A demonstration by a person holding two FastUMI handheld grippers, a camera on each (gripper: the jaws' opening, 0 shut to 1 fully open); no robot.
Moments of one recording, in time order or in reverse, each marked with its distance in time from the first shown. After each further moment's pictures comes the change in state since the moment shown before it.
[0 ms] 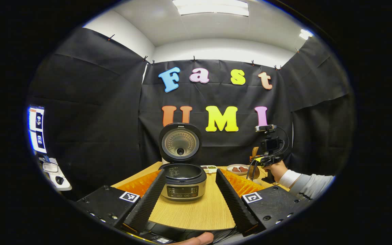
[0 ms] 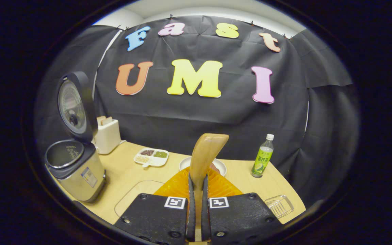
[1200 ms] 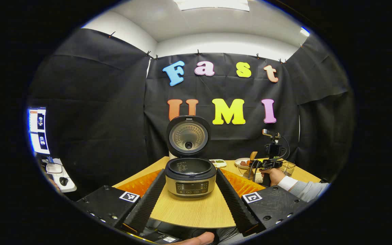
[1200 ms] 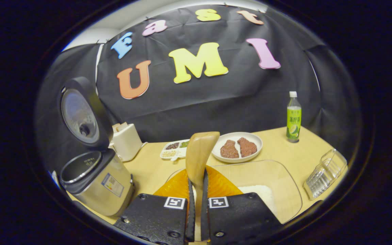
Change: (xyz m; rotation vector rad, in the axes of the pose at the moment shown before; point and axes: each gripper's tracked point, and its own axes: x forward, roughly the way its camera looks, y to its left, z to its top) left arm 0.011 0.023 -0.014 0.014 0.061 0.038; right arm 0.007 0.074 -0.045 0.374 0.092 0.224
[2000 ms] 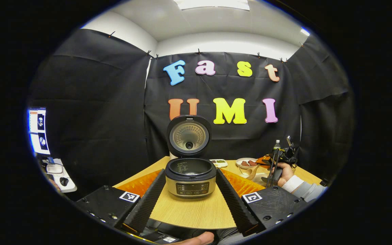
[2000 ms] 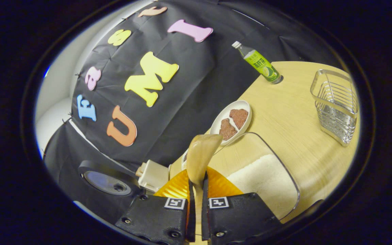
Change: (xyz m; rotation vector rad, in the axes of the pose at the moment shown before) left arm 0.005 0.003 0.003 0.008 0.007 0.009; right arm -0.019 -0.036 0.019 0.666 0.011 0.138
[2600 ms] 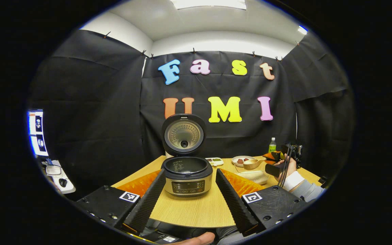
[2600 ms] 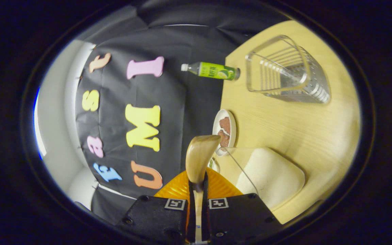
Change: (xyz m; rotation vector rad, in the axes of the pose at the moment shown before) left arm -0.002 -0.011 -0.005 0.016 0.012 -0.038; right arm -0.036 -0.025 0.046 0.600 -0.153 0.076
